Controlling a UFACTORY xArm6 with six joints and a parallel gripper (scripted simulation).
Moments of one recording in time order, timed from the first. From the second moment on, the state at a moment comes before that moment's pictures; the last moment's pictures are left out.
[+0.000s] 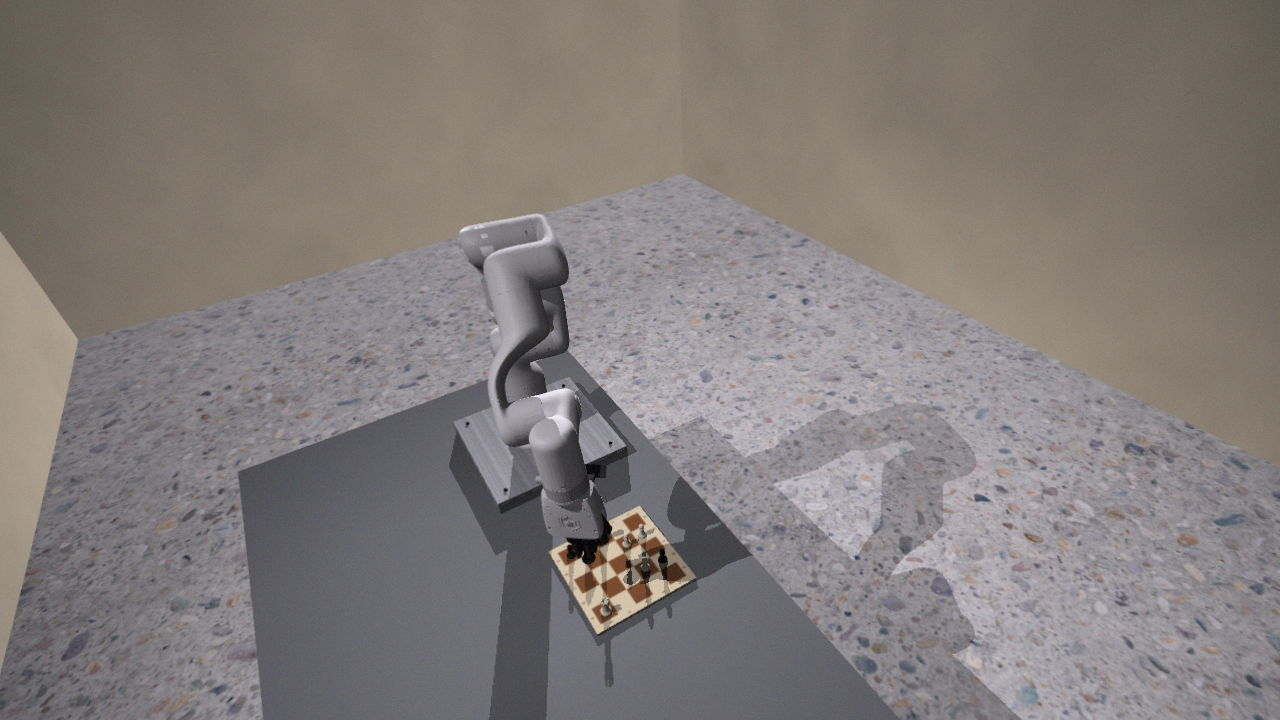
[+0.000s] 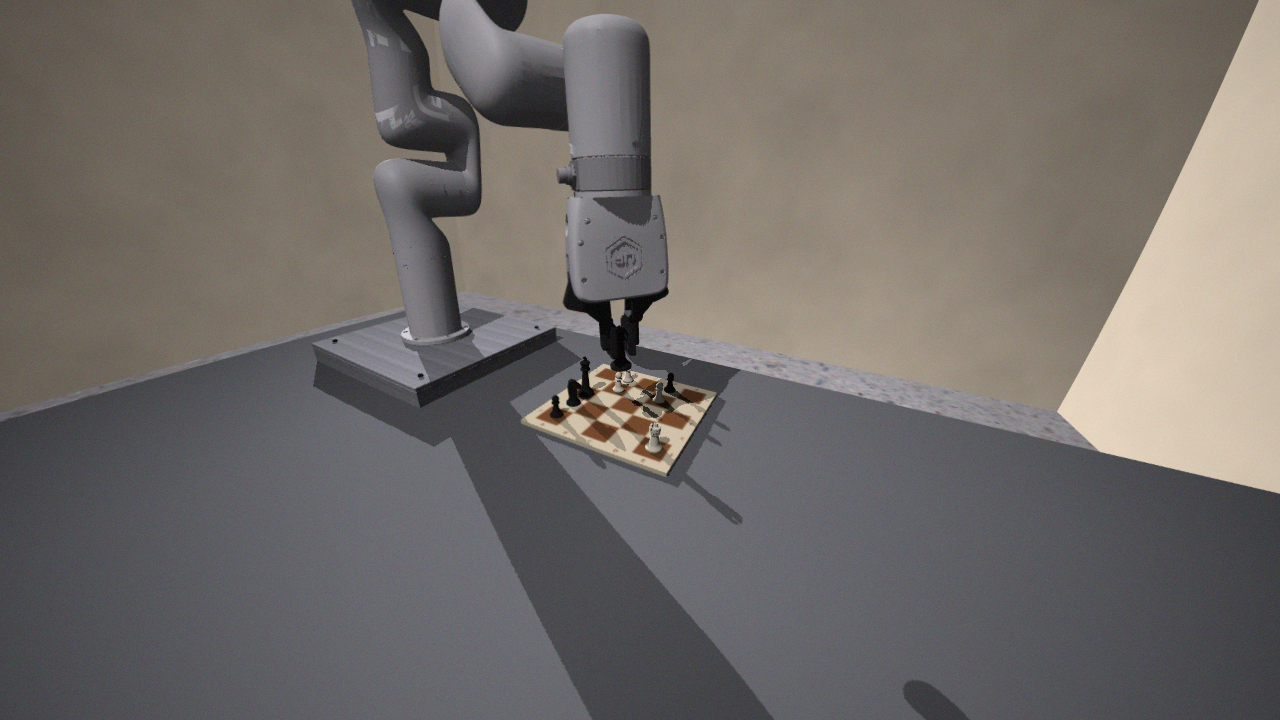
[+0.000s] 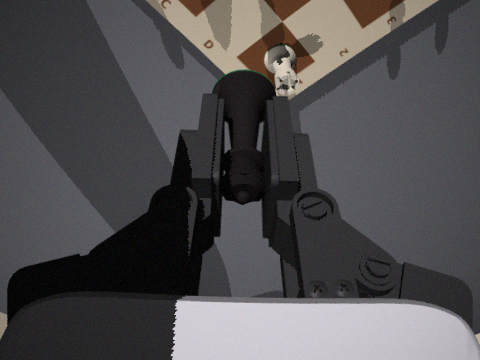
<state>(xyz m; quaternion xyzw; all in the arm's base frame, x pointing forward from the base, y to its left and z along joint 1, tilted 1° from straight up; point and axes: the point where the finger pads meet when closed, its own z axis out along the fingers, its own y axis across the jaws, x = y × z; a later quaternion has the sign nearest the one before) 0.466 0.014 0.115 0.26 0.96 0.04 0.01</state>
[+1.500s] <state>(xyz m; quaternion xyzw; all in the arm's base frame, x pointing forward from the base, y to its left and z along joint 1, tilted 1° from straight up) 0.477 0.016 0.115 0.99 0.13 0.00 0.00</state>
